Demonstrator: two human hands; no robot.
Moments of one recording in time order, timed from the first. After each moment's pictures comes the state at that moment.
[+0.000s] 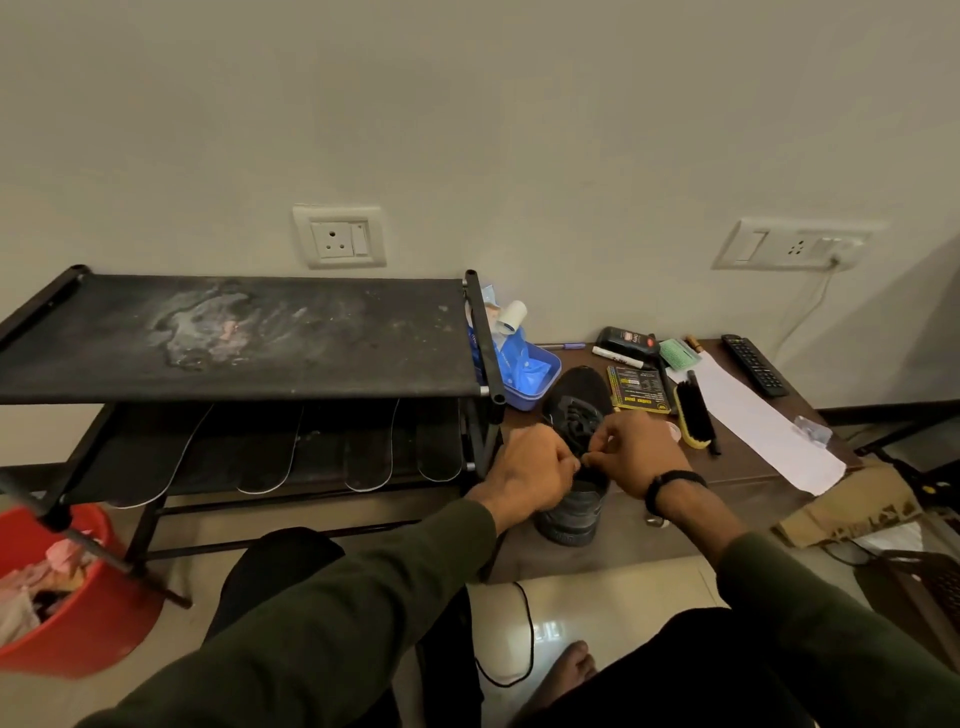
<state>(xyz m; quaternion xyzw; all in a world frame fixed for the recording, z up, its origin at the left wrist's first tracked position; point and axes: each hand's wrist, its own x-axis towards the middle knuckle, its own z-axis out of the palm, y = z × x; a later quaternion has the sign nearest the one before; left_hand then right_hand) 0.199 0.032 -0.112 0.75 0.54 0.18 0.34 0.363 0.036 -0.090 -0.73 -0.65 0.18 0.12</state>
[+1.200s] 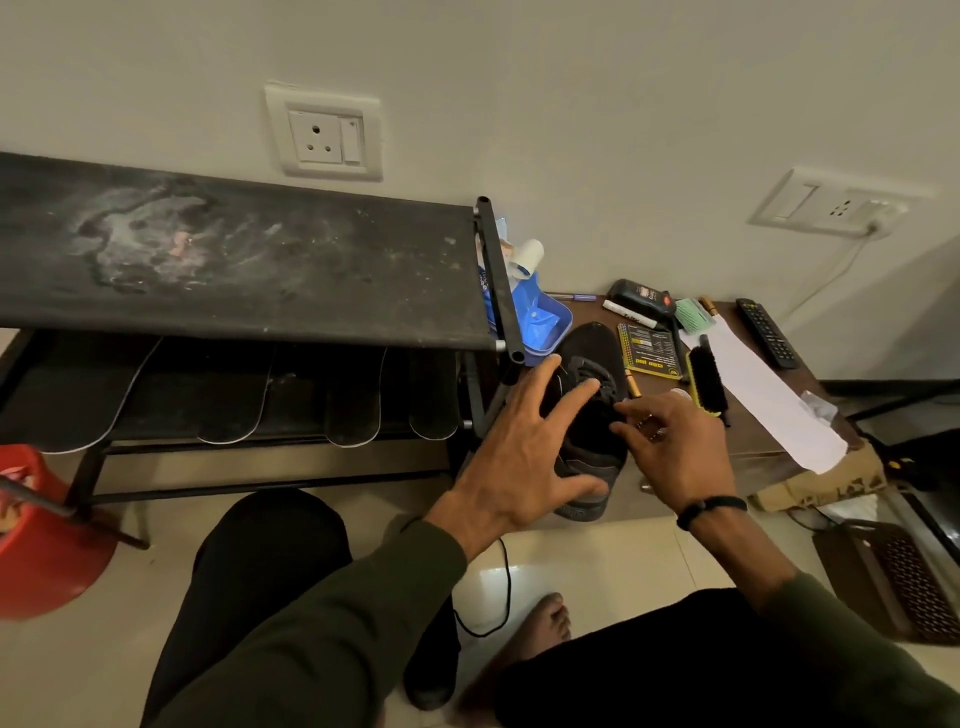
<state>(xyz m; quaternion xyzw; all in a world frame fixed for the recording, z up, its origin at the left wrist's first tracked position) 0.179 0.022 -0.157 0.81 0.43 0.30 0.24 0.373 0.019 -0.121 -0.71 -0.66 0.08 0.23</state>
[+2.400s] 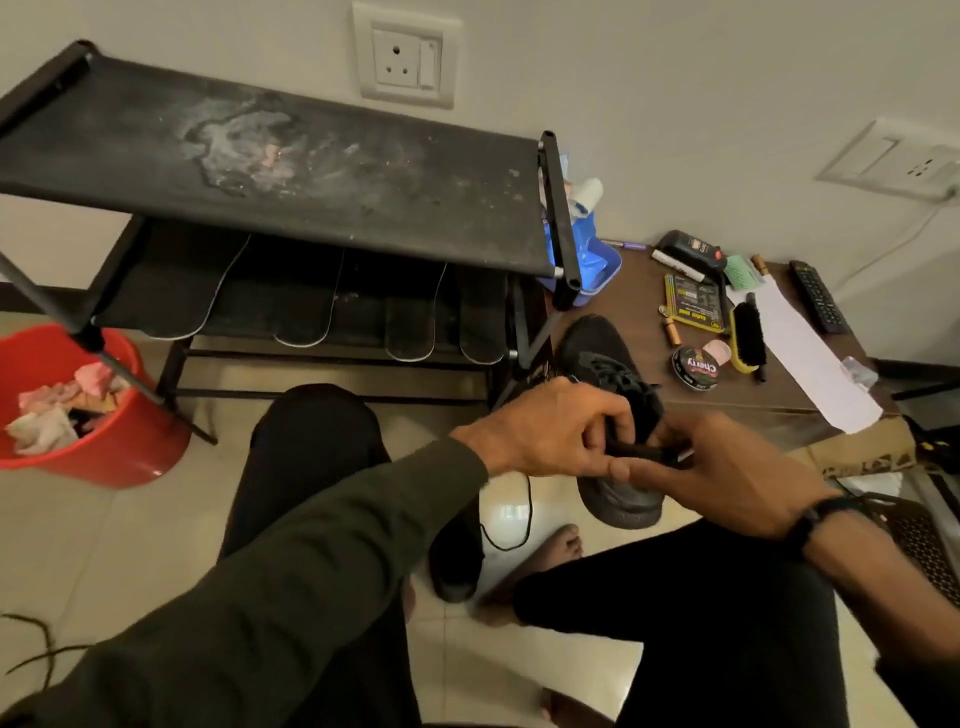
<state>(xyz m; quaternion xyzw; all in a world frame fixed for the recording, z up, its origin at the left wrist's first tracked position) 0.136 -0.026 -0.124 0.81 0.31 0.21 0.45 0.325 -0.075 -0.034 -0.68 -0.68 0.27 -0.08</state>
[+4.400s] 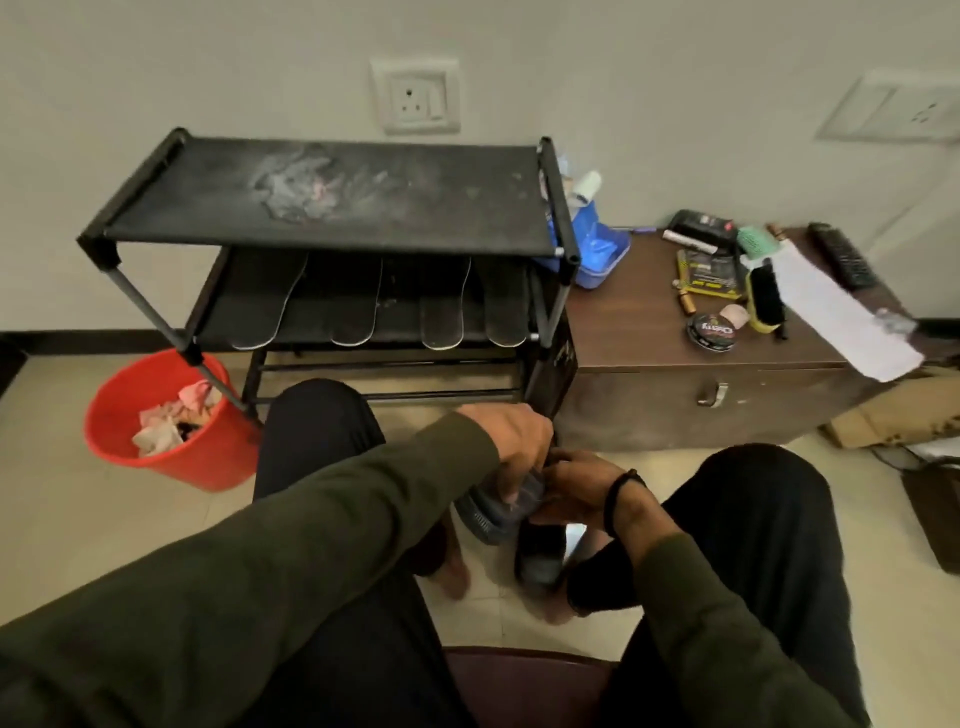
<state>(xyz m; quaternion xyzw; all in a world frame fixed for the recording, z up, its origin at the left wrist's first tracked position) 0.112 -0.085 -0.110 0.84 0.45 -0.15 0.28 0.251 -0.116 -0.183 -0.65 -0.32 0.68 0.11</state>
